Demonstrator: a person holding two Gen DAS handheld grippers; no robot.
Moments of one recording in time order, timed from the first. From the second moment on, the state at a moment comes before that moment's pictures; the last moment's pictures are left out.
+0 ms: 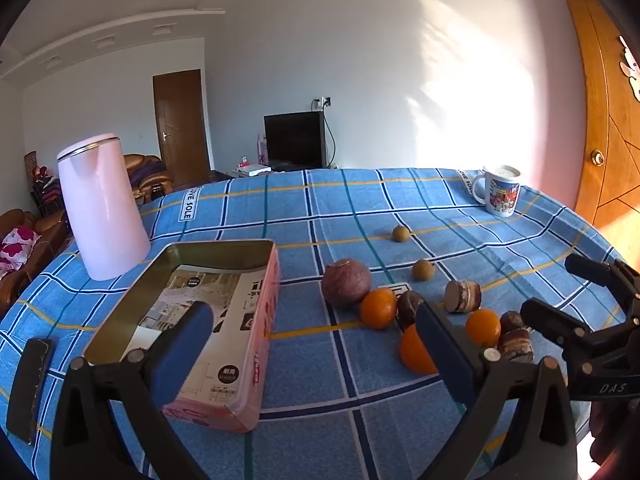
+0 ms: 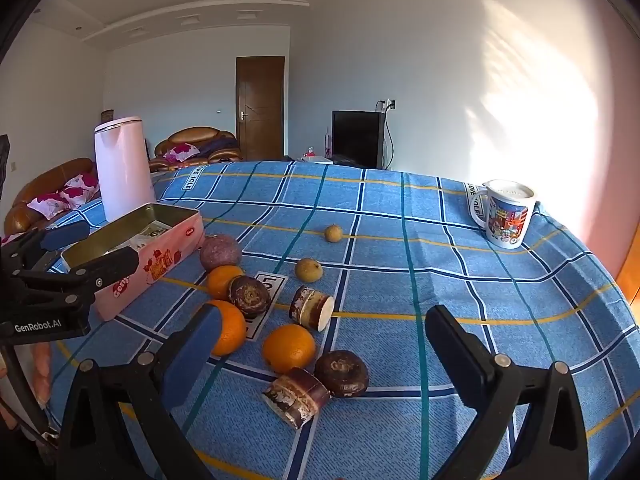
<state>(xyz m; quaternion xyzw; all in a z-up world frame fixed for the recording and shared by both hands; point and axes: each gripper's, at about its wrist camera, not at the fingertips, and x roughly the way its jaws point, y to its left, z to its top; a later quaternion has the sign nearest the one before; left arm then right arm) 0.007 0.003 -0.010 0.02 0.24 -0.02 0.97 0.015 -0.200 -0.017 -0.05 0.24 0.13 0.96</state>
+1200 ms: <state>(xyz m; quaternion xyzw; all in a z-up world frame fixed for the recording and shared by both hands) 0.005 -0.001 -0.014 0.03 0.24 -0.01 0.97 0.009 -0.207 -0.022 -0.03 0.23 0.14 0.96</state>
